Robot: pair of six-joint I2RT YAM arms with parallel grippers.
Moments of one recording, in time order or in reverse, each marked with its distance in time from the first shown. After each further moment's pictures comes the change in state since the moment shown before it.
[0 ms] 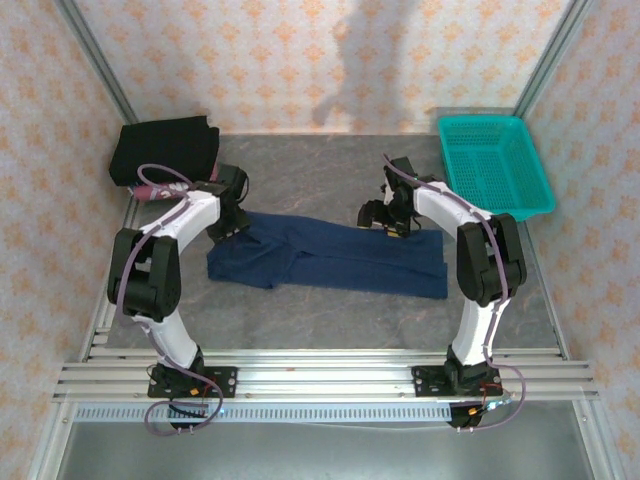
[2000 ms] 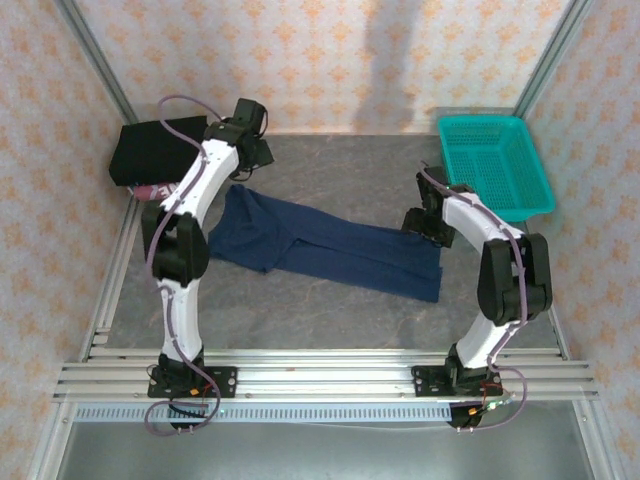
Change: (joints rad) left arm -0.083 0.267 0.732 -0.178 -0.023 0.156; right arm -0.144 -0.188 -0.182 -0.044 0.328 0.043
